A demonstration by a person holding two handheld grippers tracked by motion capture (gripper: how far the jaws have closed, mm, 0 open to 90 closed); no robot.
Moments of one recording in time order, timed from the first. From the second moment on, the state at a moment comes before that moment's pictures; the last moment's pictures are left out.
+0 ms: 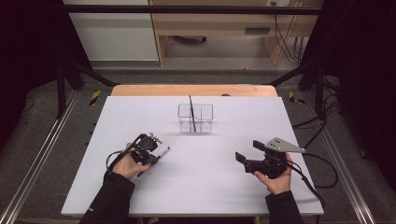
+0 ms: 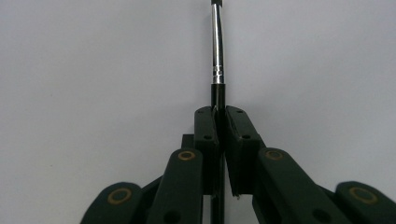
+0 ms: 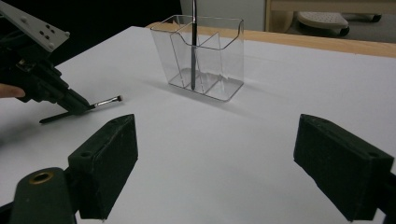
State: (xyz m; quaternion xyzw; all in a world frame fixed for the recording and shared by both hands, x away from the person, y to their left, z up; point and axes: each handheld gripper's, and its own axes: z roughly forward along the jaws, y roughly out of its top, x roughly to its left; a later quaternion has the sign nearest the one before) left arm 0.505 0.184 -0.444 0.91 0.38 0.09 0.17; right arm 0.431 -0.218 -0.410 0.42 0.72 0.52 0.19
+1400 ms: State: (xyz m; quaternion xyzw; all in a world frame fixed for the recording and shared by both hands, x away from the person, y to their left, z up) left arm 0.469 0.194 -0.413 0.86 0.37 0.15 0.30; right arm 0.429 -0.215 -0.409 0.42 0.71 0.53 0.18
